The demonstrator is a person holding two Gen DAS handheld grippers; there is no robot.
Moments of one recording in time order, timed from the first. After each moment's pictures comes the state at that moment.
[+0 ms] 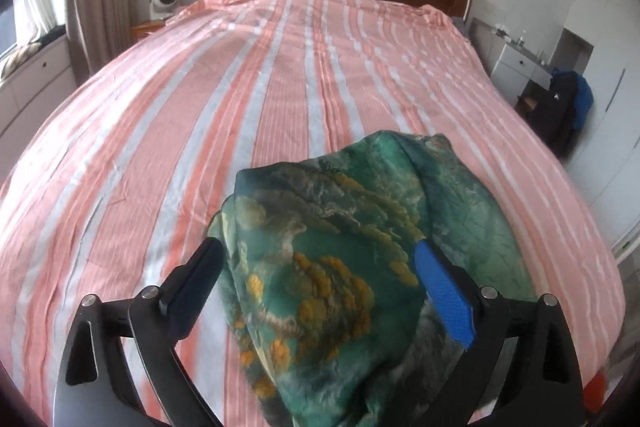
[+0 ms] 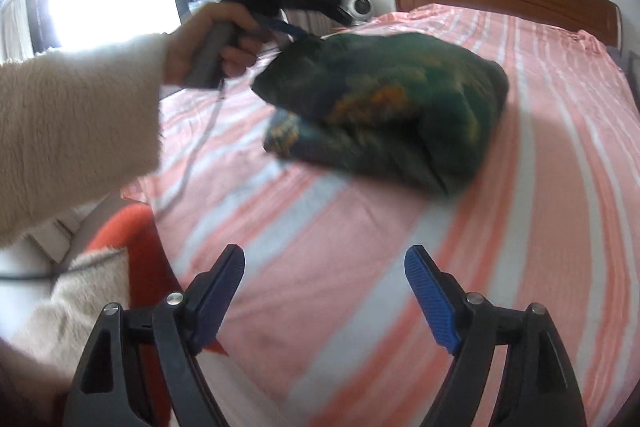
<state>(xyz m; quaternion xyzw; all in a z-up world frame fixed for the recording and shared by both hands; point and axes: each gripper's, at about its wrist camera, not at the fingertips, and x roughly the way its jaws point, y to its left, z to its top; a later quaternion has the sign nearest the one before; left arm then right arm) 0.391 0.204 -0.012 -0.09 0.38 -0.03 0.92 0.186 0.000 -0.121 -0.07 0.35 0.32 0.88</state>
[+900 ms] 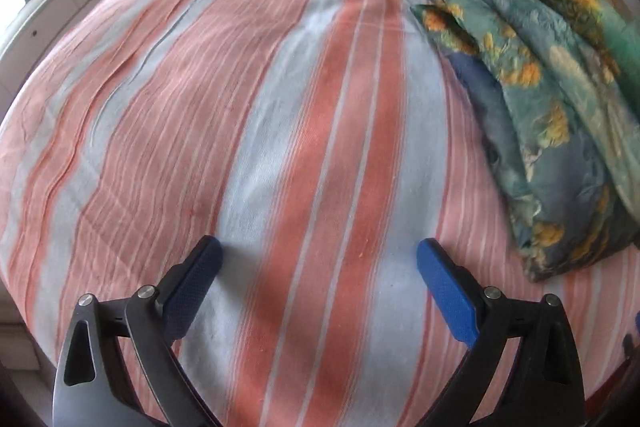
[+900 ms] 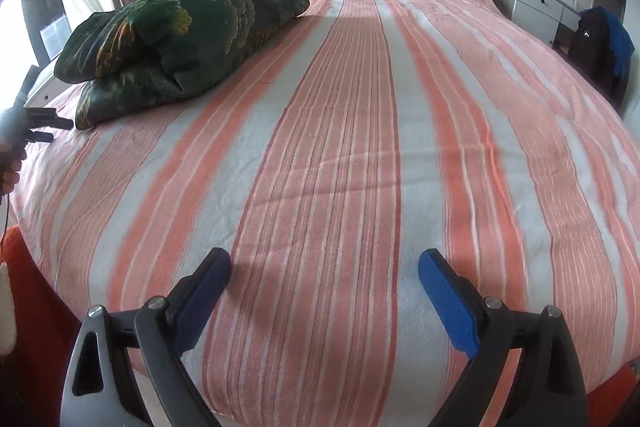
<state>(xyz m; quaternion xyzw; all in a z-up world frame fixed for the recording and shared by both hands) 0.306 0.299 -0.169 -0.07 0.54 0.10 0.83 0.201 -0.129 -0.162 -0.02 0.43 0.07 0.90</state>
